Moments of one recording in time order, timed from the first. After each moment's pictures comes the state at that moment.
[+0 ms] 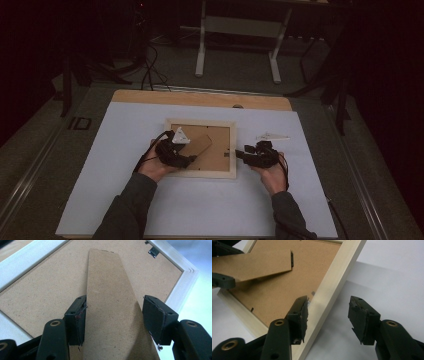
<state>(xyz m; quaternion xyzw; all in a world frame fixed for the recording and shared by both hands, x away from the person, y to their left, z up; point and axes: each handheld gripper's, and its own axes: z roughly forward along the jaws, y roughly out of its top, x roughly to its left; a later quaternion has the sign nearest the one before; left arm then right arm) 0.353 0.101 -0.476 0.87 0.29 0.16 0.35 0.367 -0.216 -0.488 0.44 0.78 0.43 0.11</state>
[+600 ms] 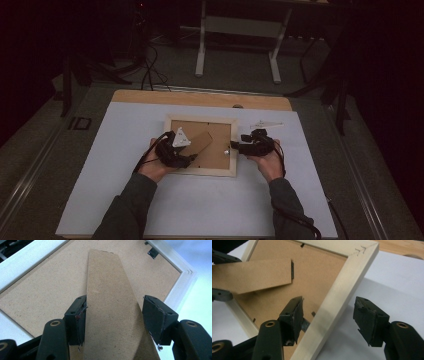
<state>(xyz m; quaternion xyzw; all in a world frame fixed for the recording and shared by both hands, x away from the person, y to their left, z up) 0.346 0.098 -0.472 0.87 0.27 0.20 0.36 0.396 -0.202 -0.470 0.41 0.80 0.43 0.10</state>
